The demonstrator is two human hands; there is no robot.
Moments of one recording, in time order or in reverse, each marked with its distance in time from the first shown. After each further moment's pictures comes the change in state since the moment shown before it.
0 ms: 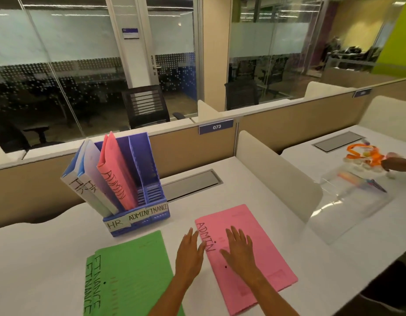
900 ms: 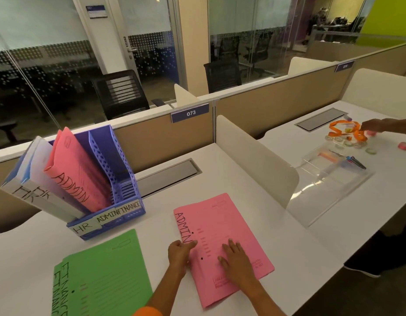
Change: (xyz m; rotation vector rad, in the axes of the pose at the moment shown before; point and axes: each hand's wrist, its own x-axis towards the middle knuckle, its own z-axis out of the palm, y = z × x) left_hand 0.018 0.040 0.056 -0.923 -0.013 -0.702; right_hand -0.029 0.084 0.039 0.201 -0.171 0.128
